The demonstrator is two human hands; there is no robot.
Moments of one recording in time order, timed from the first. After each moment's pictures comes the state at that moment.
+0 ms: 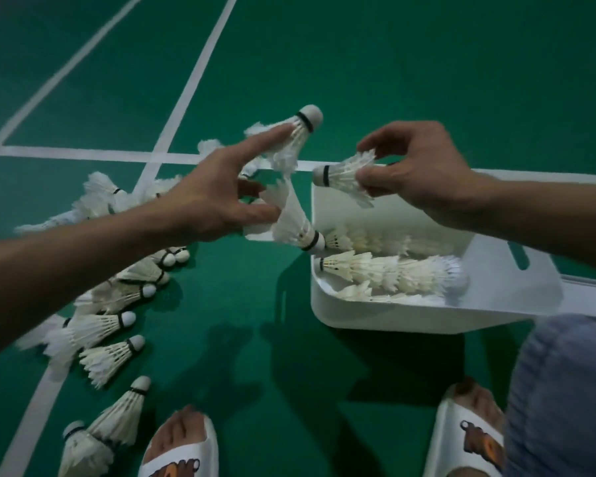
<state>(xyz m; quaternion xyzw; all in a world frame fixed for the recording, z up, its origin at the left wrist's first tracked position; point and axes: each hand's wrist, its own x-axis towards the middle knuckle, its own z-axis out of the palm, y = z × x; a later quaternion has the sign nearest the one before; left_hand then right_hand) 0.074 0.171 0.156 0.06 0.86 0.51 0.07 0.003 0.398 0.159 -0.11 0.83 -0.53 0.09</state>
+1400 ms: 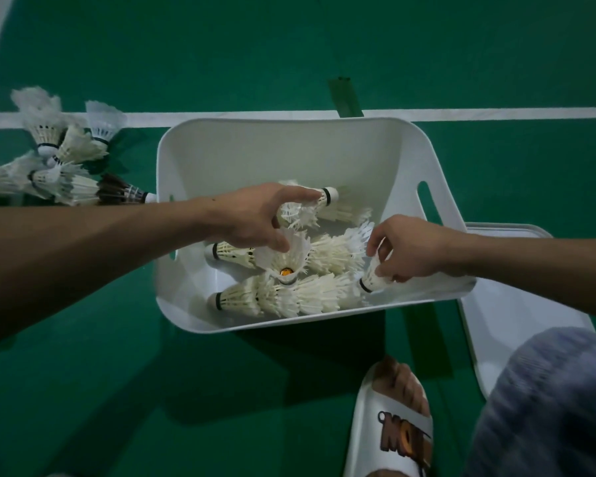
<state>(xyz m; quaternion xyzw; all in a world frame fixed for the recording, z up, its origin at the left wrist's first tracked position) -0.044 0.330 0.018 0.20 0.87 0.33 0.30 -0.012 0.568 0.040 0.00 0.92 -0.14 0.37</state>
